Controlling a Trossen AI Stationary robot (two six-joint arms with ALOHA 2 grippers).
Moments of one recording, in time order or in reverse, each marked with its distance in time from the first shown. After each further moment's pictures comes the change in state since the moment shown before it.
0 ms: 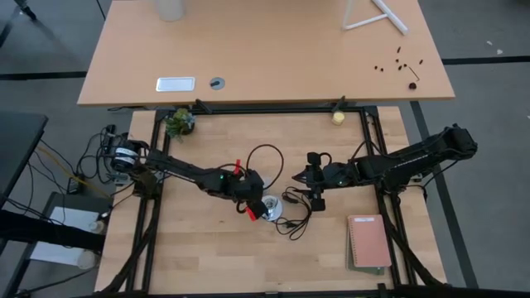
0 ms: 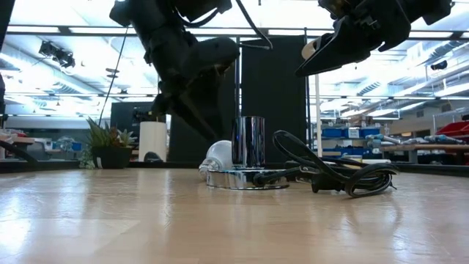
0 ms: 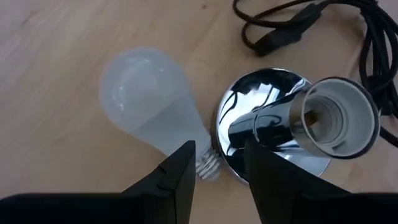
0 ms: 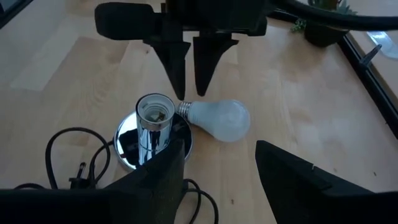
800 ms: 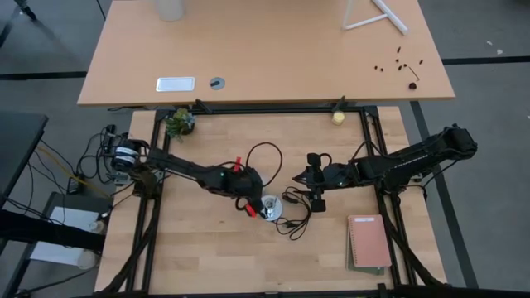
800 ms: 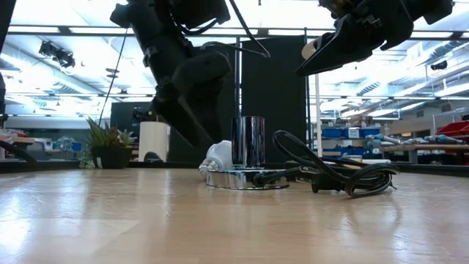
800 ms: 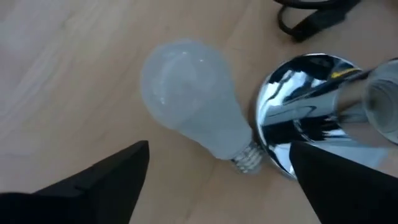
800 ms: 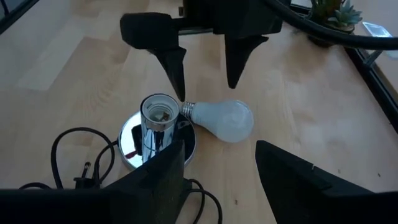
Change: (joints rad) left arm 0.023 0.013 0.000 -0.080 -0.044 0.057; right arm 0.010 0.000 0.000 0.001 -0.001 0.001
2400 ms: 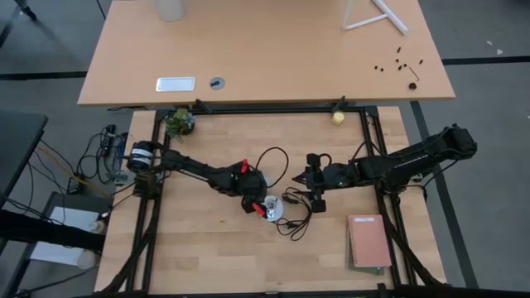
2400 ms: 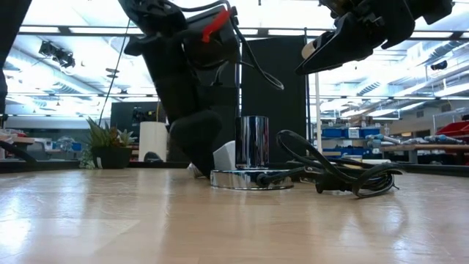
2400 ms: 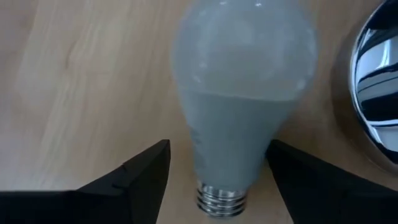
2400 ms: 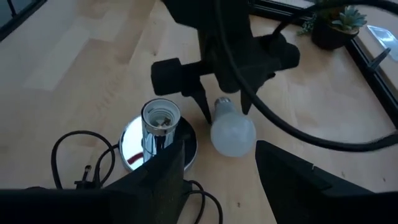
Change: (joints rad) left arm 0.049 0.131 0.000 0.060 -0.070 0.345; right arm 0.000 0.000 0.000 0.006 -0.016 -0.004
